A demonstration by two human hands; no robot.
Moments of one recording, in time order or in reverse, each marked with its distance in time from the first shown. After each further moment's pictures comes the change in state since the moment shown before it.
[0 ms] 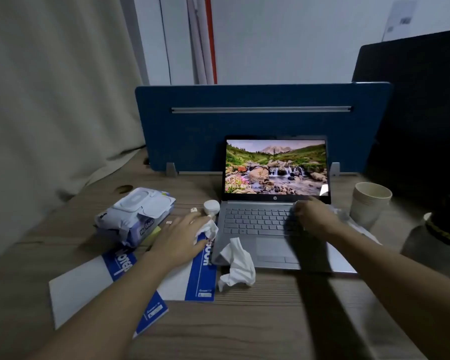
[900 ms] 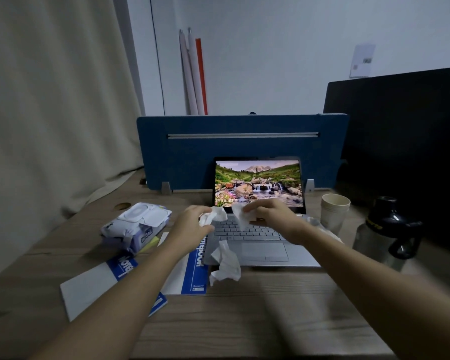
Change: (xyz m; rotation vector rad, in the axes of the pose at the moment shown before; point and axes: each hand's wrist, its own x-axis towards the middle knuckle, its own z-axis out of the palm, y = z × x) left_hand -0.005 0.070 -0.071 -0.519 0.197 -0.148; right_hand -0.082 -0.089 -0.067 1.110 -0.141 -0.085
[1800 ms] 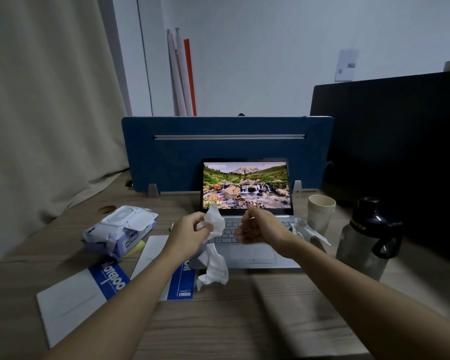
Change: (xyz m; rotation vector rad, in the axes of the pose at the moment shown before) left_hand -0.005 0.008 0.024 -0.306 -0.031 -0.031; right_hand -0.005 0.027 -0.002 0.162 -0.002 0.119
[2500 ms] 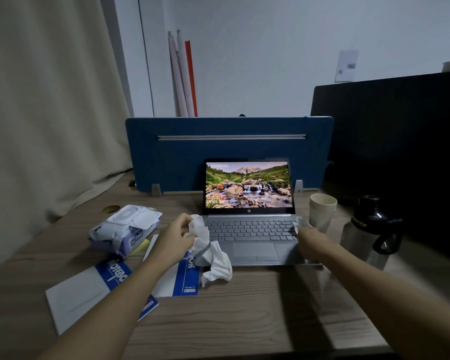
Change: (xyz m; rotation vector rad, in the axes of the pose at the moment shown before) left_hand -0.015 -0.025 -0.027 0.112 0.026 -0.041; right_hand -0.007 0.058 -0.089 -1.326 0.294 0.164
